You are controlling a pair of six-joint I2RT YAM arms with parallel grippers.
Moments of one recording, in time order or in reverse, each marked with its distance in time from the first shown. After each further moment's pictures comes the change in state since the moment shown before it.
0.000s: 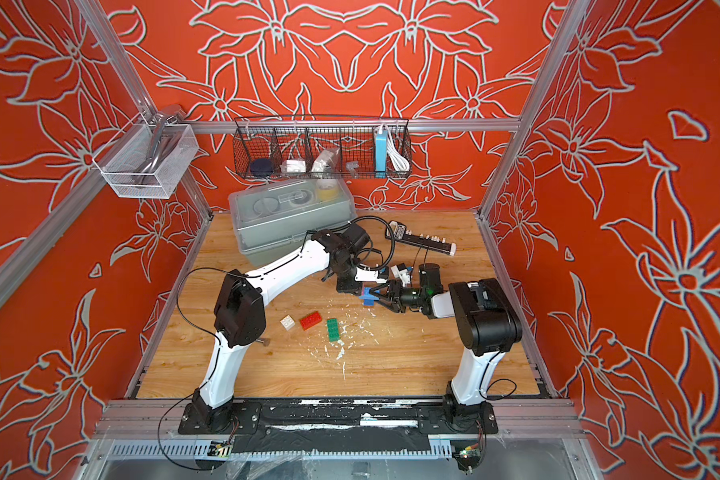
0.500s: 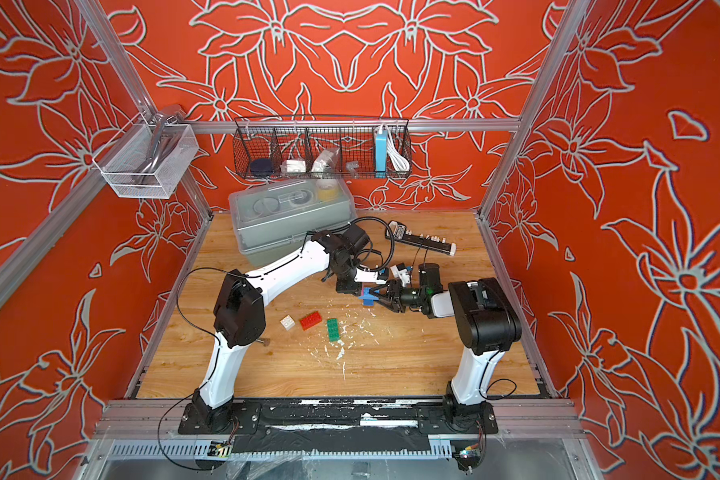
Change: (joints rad) left arm -0.005 0.000 -0.019 0.014 -0.005 0.020; right arm 0.000 0.010 0.008 -0.002 -0.012 -0.008
